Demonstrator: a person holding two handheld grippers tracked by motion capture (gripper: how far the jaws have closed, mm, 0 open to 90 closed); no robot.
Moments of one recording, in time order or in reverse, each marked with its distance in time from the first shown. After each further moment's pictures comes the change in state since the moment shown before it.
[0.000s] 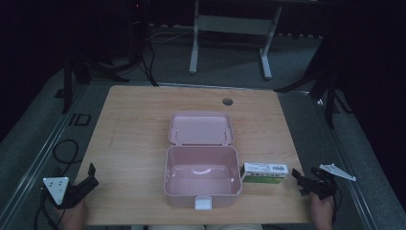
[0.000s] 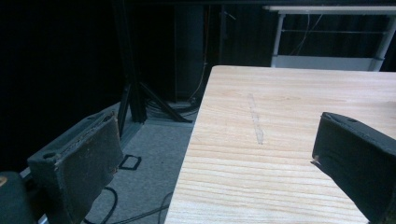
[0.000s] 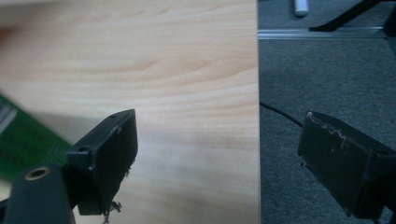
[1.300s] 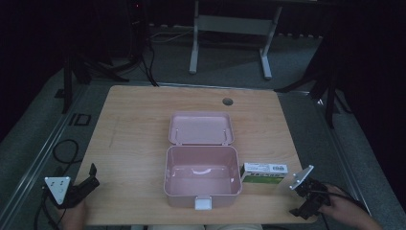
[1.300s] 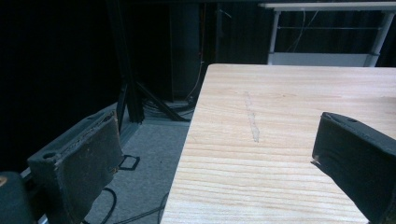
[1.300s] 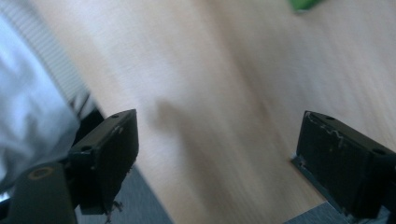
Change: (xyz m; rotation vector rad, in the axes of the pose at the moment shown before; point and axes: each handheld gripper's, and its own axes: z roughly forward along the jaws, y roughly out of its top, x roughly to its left) left arm -0.002 0.000 0.000 0.008 -0.015 0.017; right arm 0.068 0.031 -0.024 0.825 0.399 -0.808
